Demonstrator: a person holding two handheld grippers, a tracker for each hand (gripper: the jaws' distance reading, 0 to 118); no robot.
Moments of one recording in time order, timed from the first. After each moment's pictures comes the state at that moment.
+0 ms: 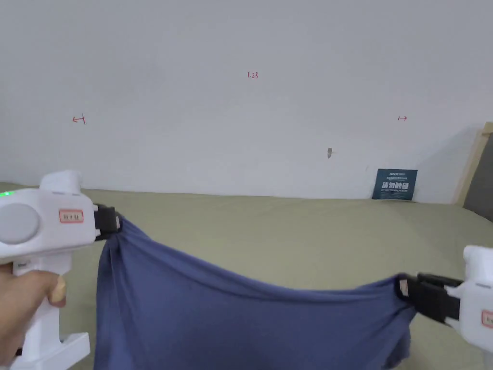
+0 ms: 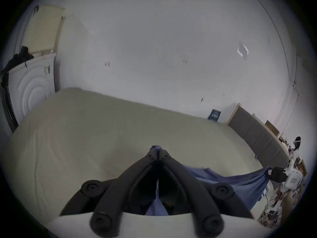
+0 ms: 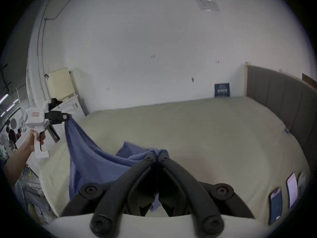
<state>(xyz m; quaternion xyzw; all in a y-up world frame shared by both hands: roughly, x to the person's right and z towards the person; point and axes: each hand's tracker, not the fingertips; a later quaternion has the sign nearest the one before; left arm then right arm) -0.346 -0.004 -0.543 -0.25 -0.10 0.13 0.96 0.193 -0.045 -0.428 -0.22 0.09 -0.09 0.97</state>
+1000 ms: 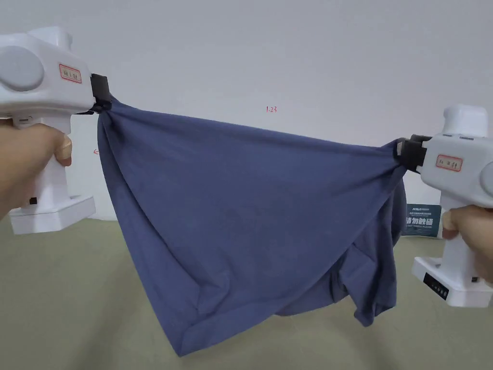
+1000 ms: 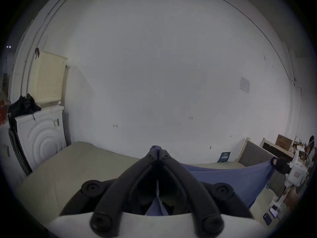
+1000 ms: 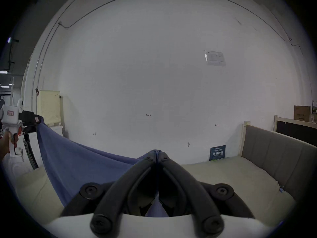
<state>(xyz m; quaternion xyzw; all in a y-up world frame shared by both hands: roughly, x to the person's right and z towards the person) -0.384 0.160 -0.620 -0.08 -0.04 0.09 0.99 0.145 0.096 -0.574 -0.01 0.03 -0.03 1.00</state>
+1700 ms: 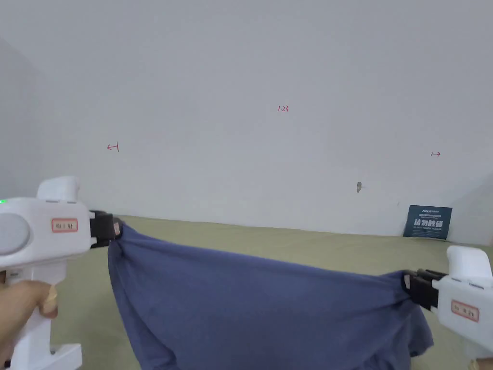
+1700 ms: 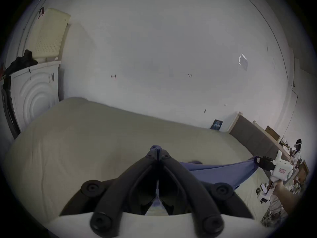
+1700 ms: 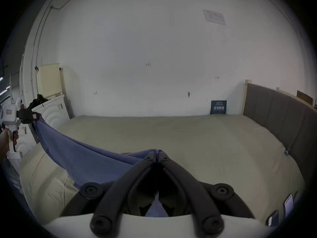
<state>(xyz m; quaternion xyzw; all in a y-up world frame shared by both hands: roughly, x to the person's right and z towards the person) -0.400 -0.011 -0.547 -0.22 -0.09 0.13 0.96 0.170 -0.067 -0.524 -0.18 0.05 -0.04 0.98</state>
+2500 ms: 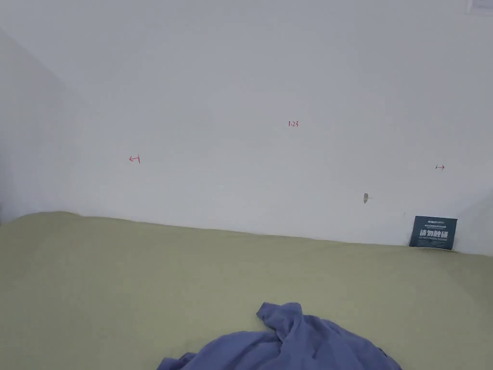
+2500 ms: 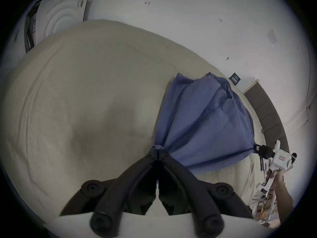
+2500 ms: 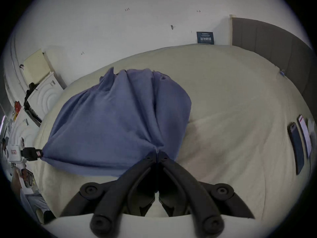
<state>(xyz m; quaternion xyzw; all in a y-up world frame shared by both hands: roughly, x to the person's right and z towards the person) -0.411 -0.209 -0.369 -0.46 -0.05 0.20 0.87 0.182 -0.209 -0.386 -0.39 0.02 -0.11 0.91</state>
